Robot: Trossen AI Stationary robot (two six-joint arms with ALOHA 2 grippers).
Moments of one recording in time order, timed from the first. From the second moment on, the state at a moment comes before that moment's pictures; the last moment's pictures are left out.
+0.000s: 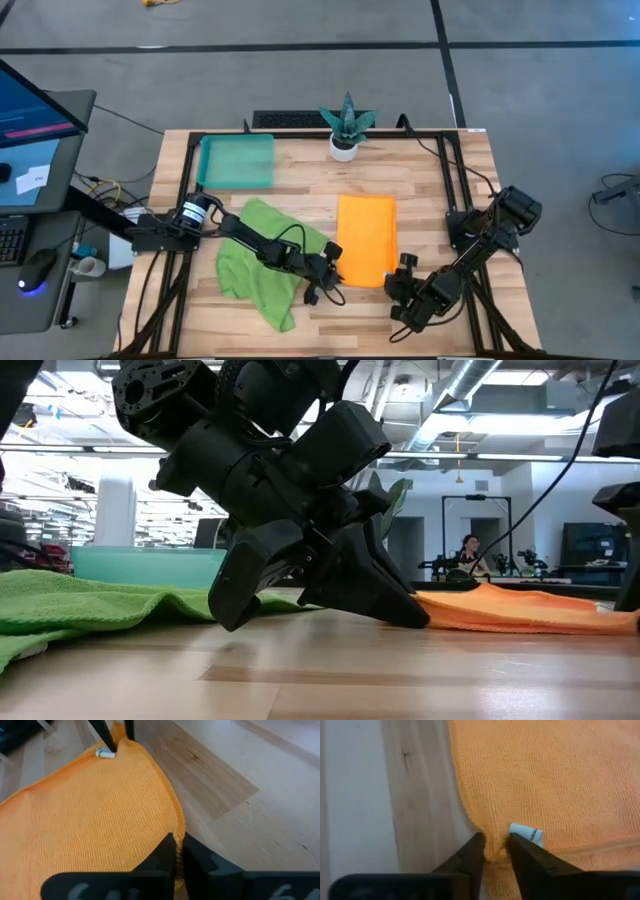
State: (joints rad) left arm -0.29 2.15 1.10 0.41 -0.09 0.38; right arm 0.84 1.79 0.83 -0.52 0.54 0.94
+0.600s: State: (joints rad) left arm -0.36 2.08 1.10 0.29 -0.25 0.44; right arm 0.86 1.79 0.94 -0.53 0.51 0.97
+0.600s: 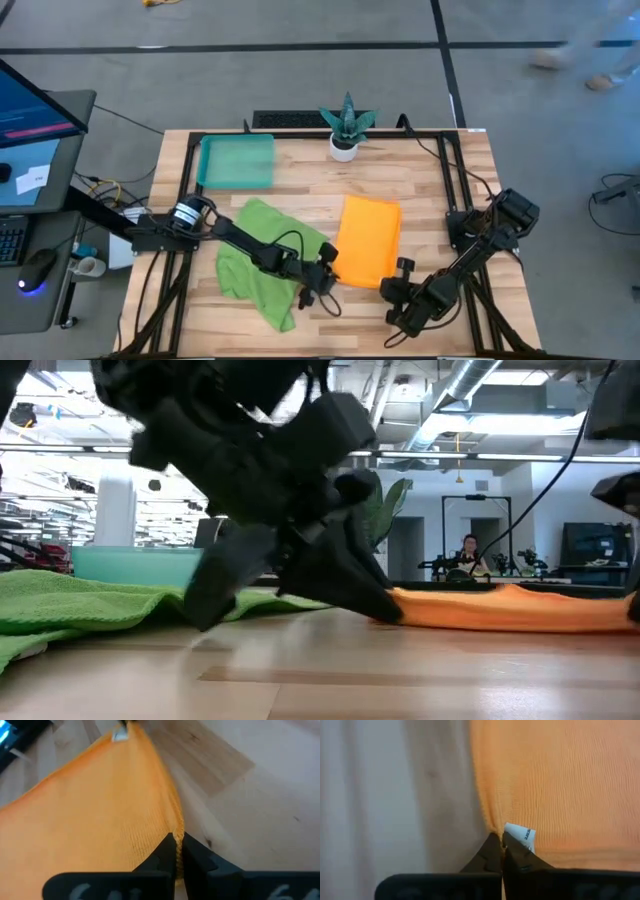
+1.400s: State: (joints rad) left arm -0.53 1.77 1.10 0.11 -0.68 0.26; right arm 0.87 1.79 1.30 -0.71 0.54 0.97
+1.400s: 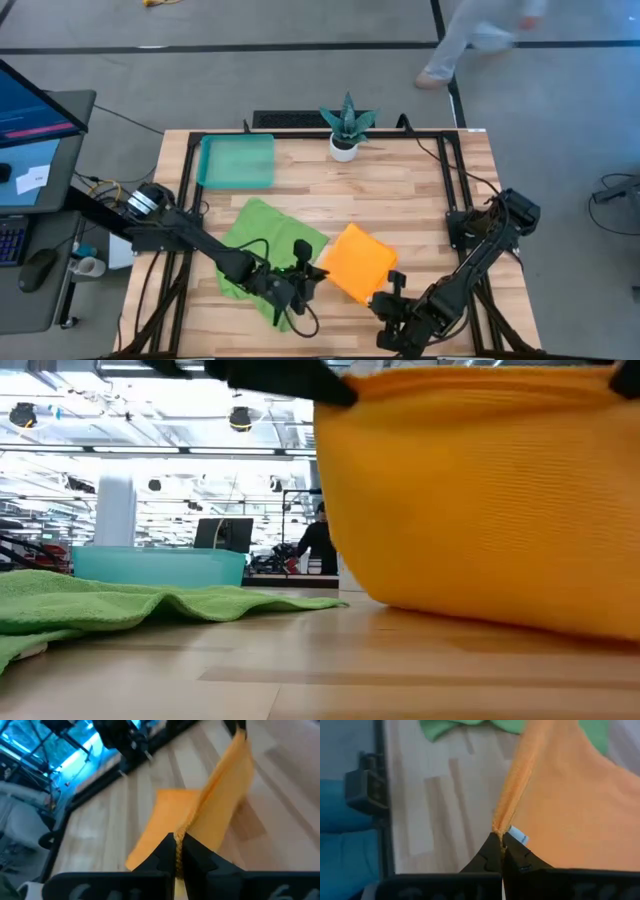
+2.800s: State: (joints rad) left arm -0.13 1.92 1.10 0.22 -0.34 0.08; right arm 0.64 1.79 1.14 -1.10 0.45 1.41
